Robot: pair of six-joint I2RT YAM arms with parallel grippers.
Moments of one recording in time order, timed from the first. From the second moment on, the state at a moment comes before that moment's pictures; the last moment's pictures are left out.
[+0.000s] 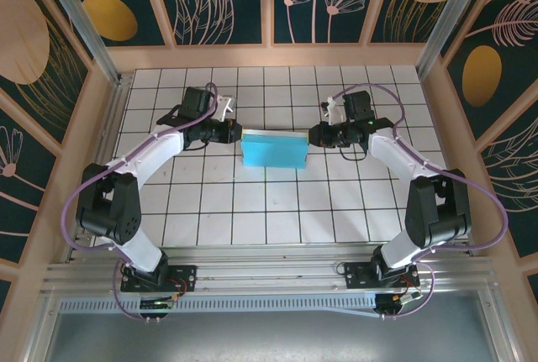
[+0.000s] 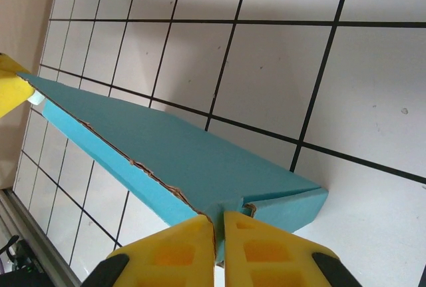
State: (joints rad) left arm -0.34 1.65 1.21 -0.40 0.51 -0.23; right arm 0.29 1.55 1.11 -0.45 -0.58 0.27
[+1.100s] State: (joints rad) left arm -0.33 1.61 1.03 -0.18 0.63 -0.35; right arm 0.35 1.47 1.00 -0.35 -0.38 0.25
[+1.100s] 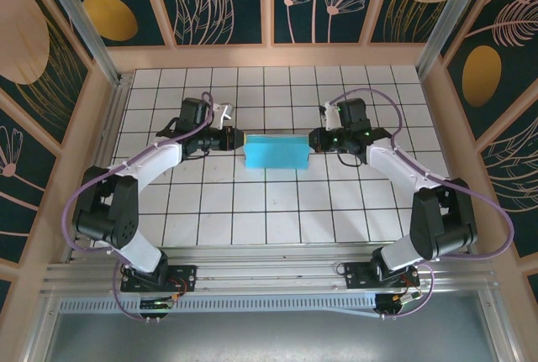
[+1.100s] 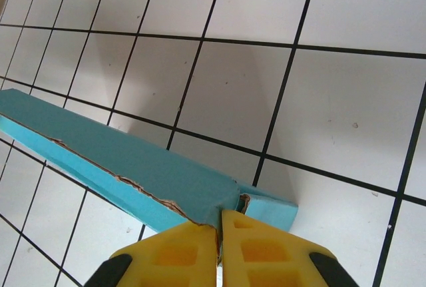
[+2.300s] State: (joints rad) left arm -0.35 1.52 0.87 0.03 0.49 -1.01; right arm 0.38 1.42 0.95 -0.30 -0.34 0.25
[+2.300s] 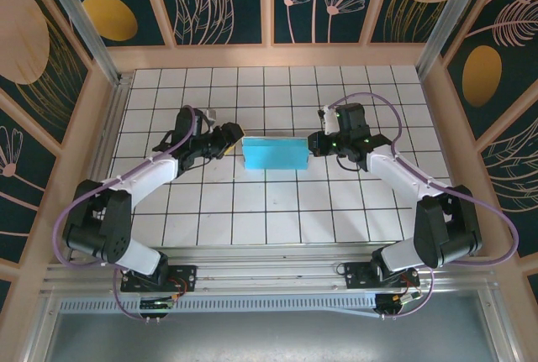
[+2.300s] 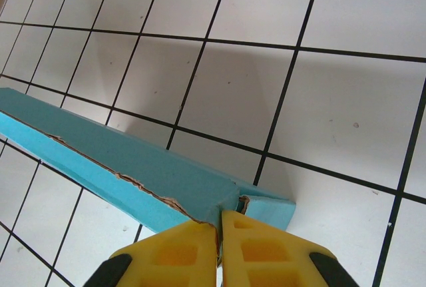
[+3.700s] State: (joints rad) left arm -0.35 1.54 0.81 0.17 0.54 -1.13; right arm 0.39 1.36 0.94 -0.31 -0.33 0.26
